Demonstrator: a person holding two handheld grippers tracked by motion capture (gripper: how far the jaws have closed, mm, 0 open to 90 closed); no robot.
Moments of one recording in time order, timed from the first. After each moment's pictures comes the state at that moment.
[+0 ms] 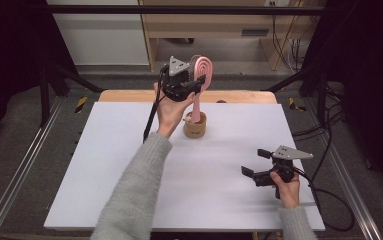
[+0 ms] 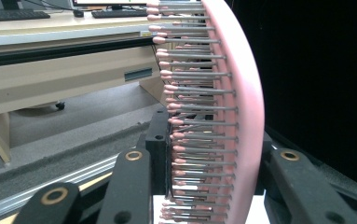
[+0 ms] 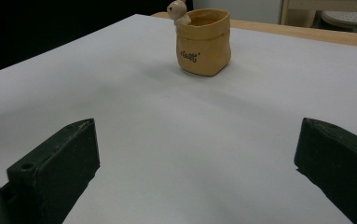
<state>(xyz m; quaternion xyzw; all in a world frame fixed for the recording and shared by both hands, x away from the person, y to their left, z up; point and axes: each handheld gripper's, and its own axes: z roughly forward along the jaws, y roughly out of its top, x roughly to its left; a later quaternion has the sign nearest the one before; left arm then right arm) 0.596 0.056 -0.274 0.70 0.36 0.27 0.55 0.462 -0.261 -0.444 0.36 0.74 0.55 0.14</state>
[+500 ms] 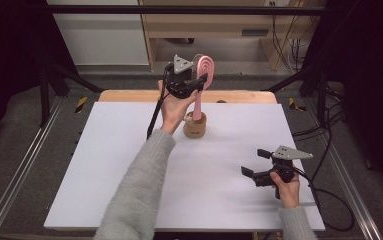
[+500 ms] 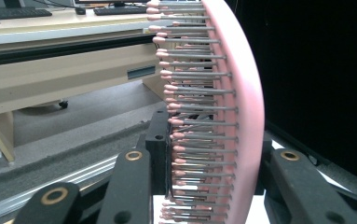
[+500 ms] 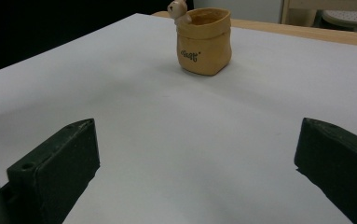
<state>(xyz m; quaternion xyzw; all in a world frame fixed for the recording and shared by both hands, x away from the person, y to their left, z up) 0.612 0.047 -0.281 0.71 0.36 0.27 0.55 0.462 -0.261 -0.444 0.36 0.74 0.54 0.14</state>
